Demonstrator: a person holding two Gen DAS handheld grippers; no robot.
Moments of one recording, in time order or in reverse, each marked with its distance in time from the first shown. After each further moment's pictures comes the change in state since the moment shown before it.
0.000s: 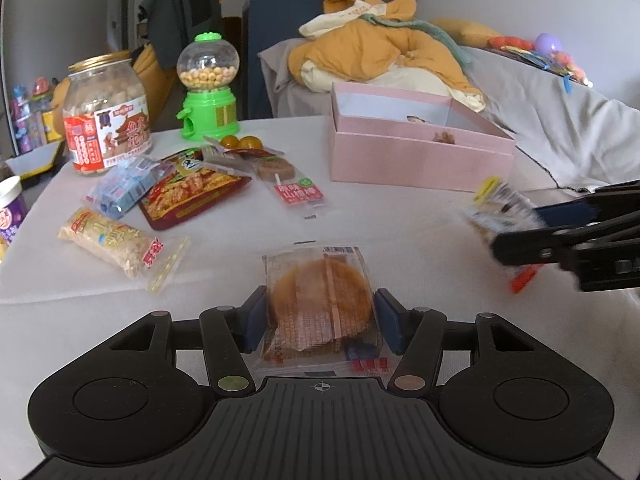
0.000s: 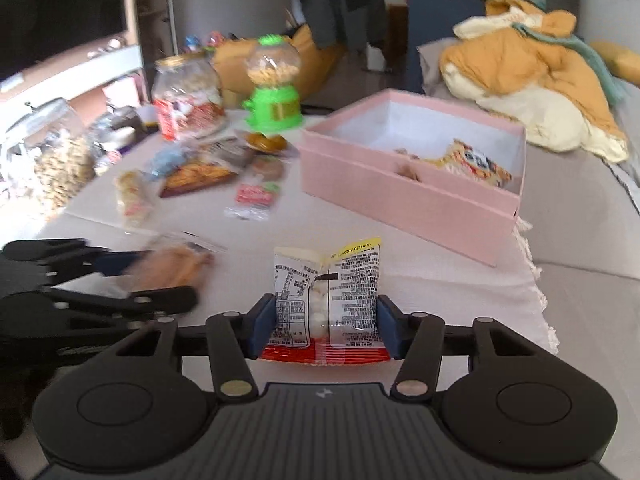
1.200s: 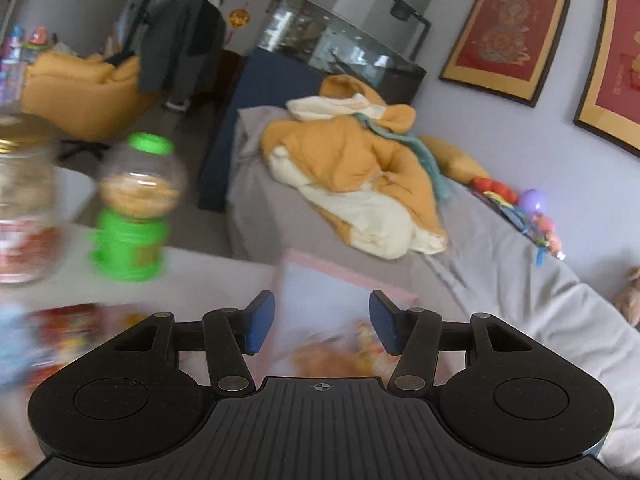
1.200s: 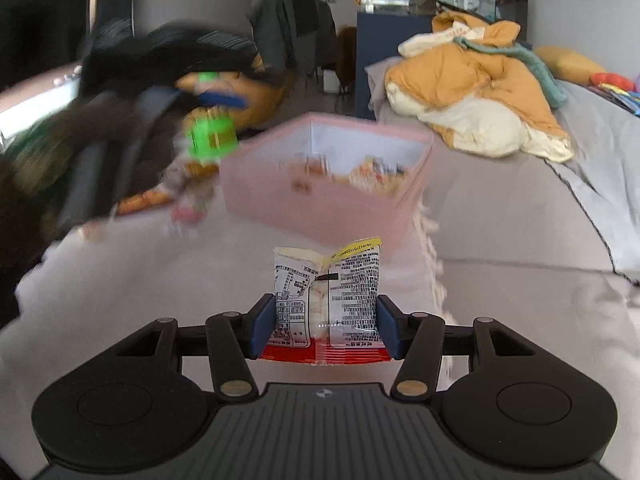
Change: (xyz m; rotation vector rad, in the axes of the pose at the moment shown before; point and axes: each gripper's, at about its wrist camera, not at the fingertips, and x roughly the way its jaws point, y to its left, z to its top) left arm 0.047 0.030 0.156 -0.306 -0.201 -0.207; right arm -0.046 -0.055 -0.008 0.063 -0.079 -0.102
